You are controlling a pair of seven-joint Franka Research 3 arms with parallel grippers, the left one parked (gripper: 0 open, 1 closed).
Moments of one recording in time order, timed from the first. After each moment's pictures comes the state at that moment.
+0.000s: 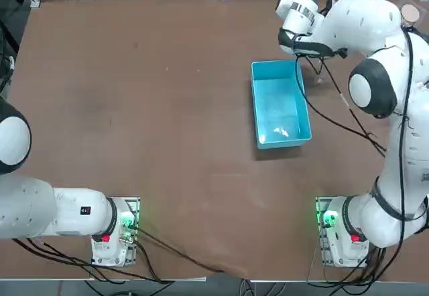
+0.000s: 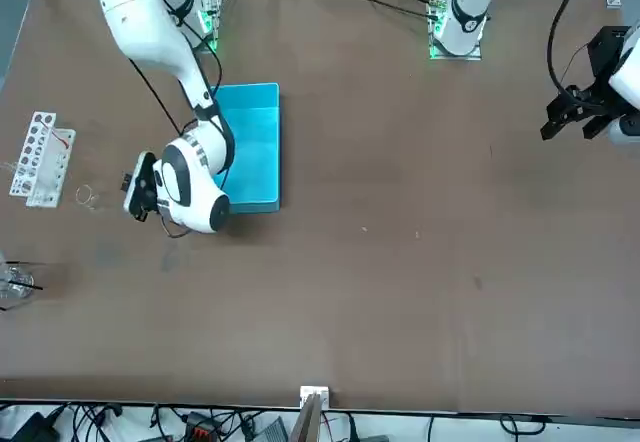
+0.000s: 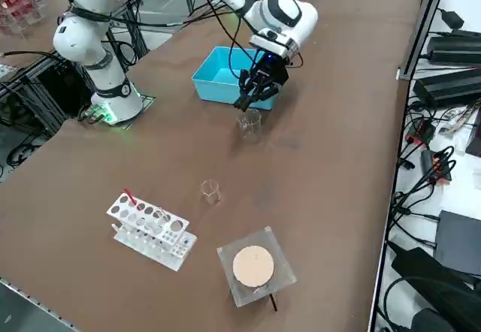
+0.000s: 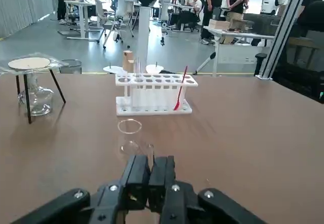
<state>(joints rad) 0.40 0.70 -0.03 -1.56 -0.82 1.36 2.39</state>
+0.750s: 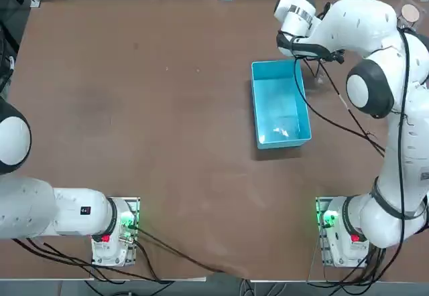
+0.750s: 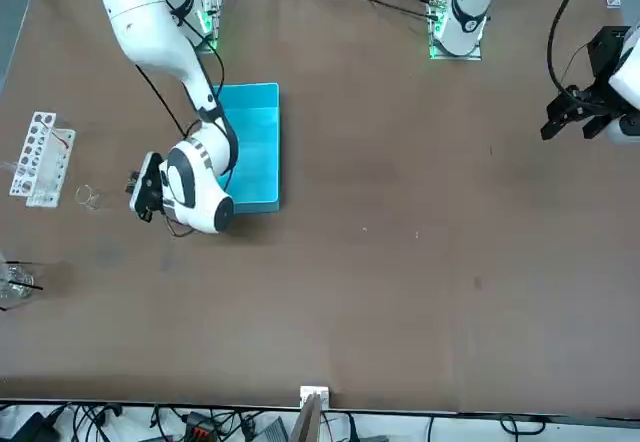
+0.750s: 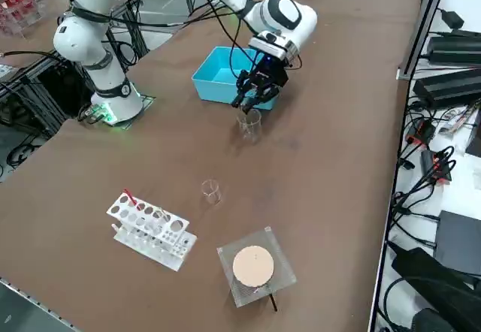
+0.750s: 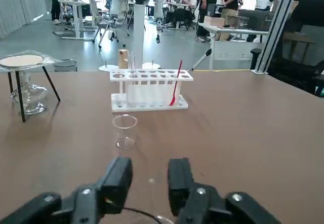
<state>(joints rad) 0.40 0.71 -0.03 -1.55 -0.80 1.35 2.42</state>
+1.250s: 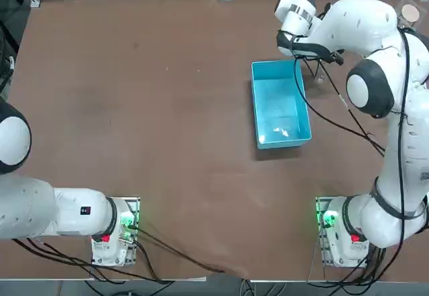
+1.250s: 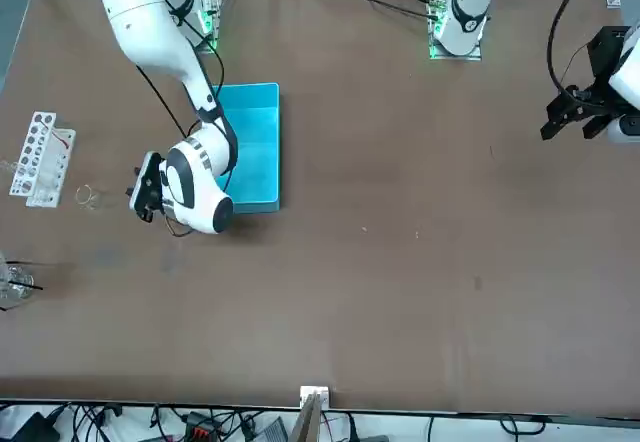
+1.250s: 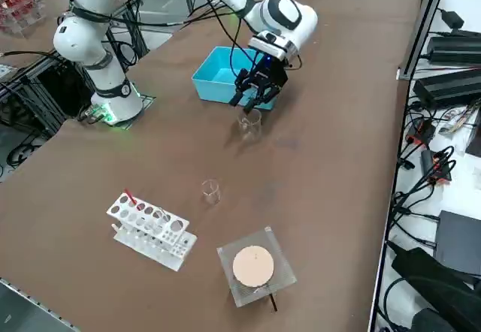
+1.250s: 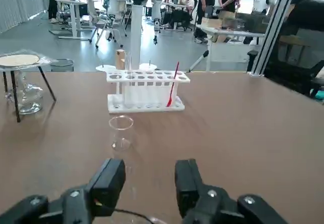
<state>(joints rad) 0.40 0.71 -0.03 -1.55 -0.79 1.32 2.39</state>
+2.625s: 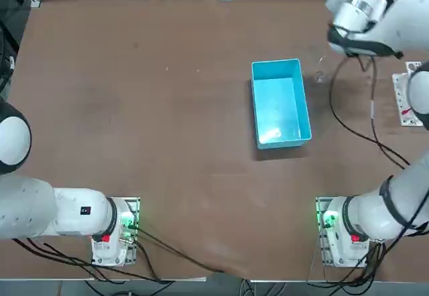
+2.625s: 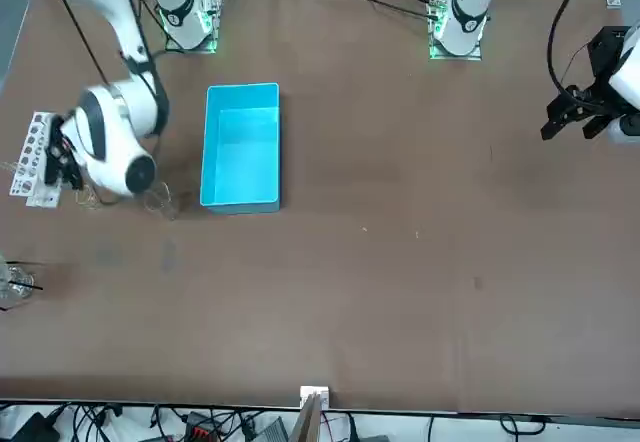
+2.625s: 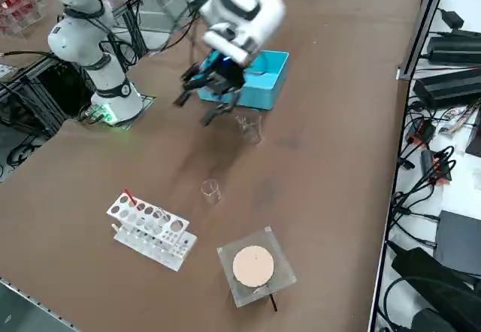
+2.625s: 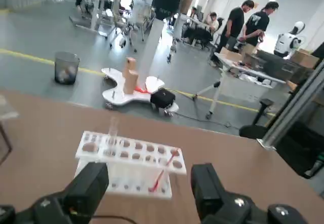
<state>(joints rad) 0.13 0.23 -0.06 -2.10 -1.09 1.58 2.09</state>
